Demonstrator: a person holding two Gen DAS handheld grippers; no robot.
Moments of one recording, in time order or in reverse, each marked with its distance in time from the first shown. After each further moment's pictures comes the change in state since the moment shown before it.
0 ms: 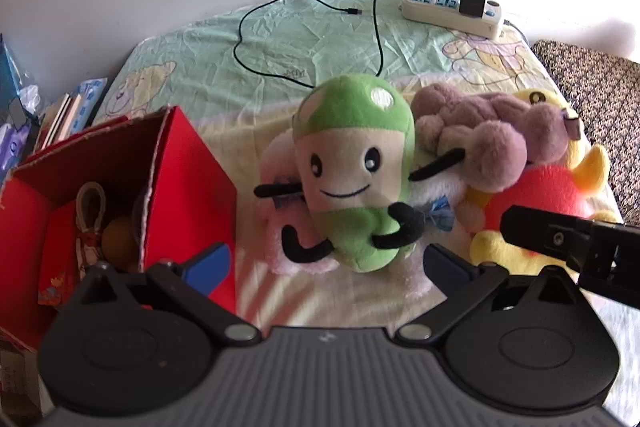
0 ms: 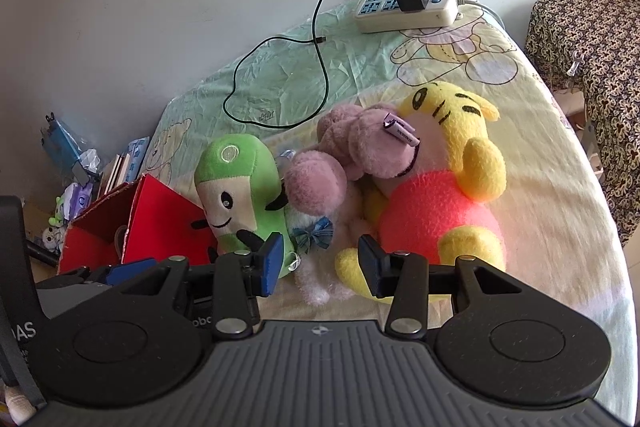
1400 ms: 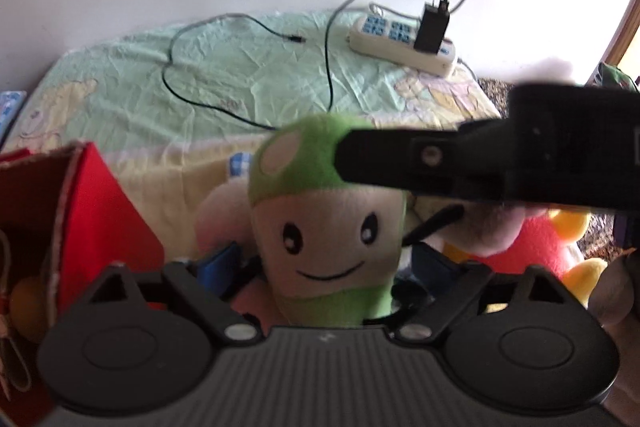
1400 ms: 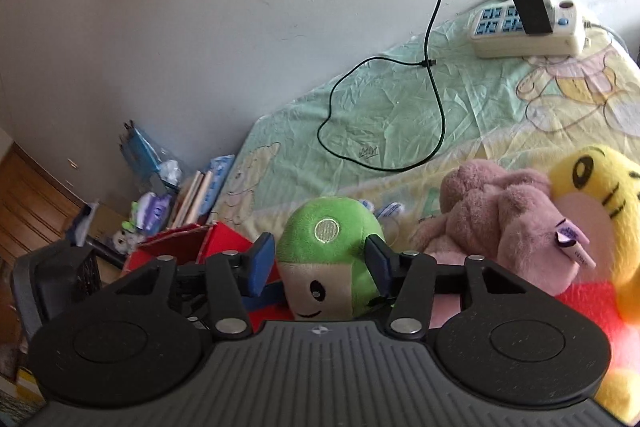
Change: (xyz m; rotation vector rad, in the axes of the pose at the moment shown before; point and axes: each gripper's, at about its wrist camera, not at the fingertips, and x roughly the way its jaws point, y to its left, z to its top) left arm 0.055 0.025 0.019 -0.017 -0.103 -0.305; right arm 0.062 0.026 0.042 -0.087 -0.049 0.281
